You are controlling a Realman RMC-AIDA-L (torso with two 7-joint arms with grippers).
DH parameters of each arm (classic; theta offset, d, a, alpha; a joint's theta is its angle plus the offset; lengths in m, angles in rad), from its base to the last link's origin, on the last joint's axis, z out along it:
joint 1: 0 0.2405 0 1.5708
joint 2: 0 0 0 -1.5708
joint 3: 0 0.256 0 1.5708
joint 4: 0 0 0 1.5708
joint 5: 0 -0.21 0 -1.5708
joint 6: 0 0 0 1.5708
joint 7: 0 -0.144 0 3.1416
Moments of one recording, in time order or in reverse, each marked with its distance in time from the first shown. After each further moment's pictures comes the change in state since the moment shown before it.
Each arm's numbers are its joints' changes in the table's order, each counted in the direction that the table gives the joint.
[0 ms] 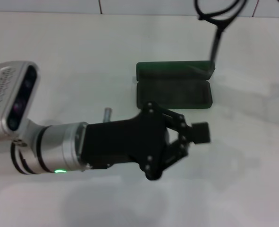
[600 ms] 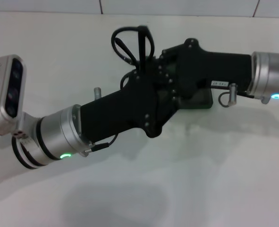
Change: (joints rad) left arm 0.049 0.001 0.290 -0.006 0.485 0.108 -0.039; right arm 0.087 -0.007 -0.616 -0.120 -0.138 -0.384 0.211
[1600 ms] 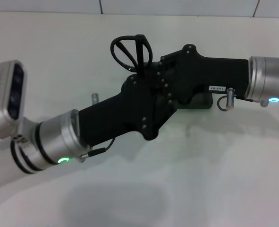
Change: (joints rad) left arm 0.023 -0.002 0.005 0.003 0.000 0.035 0.021; right arm -0.008 0.000 -0.030 0.009 0.002 -0.033 0.001
